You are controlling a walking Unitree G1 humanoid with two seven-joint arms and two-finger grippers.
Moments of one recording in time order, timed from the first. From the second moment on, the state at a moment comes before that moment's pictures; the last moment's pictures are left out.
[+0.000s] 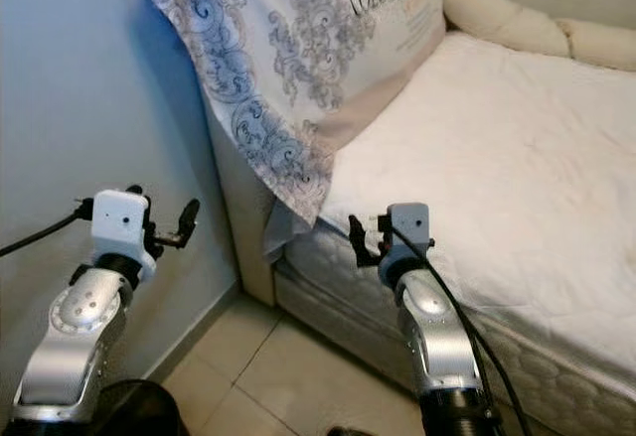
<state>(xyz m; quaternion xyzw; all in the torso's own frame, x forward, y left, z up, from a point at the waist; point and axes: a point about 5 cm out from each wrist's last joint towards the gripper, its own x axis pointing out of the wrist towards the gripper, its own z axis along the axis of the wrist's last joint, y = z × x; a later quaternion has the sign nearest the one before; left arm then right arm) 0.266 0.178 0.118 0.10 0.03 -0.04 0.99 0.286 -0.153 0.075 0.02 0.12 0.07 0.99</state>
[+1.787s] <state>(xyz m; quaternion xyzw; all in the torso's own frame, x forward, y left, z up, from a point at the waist) 0.271 0.176 0.121 0.10 0.02 -0.05 0.99 0.289 -0.148 0.073 0.01 0.13 0.06 0.99</state>
